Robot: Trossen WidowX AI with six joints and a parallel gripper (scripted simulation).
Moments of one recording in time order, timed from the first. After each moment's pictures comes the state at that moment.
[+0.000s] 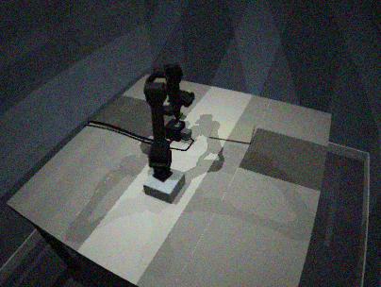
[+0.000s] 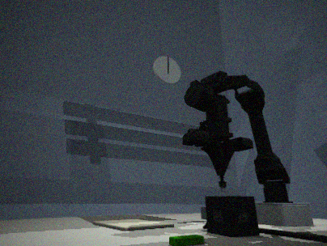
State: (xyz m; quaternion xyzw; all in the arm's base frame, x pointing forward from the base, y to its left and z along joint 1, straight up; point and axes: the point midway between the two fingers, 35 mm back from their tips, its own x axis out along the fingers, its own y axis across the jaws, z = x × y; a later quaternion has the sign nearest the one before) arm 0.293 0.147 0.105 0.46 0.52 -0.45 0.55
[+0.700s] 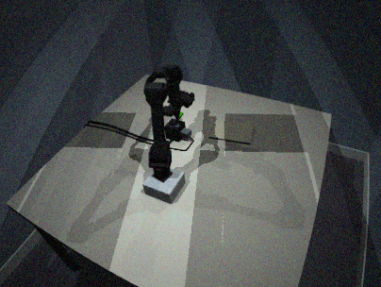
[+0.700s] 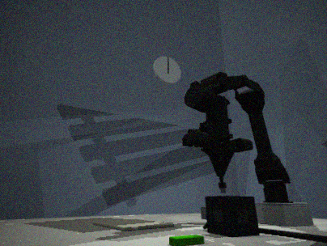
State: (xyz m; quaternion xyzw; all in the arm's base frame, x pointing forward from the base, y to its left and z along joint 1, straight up) arm 0.293 0.146 0.103 0.46 0.52 -0.45 0.55
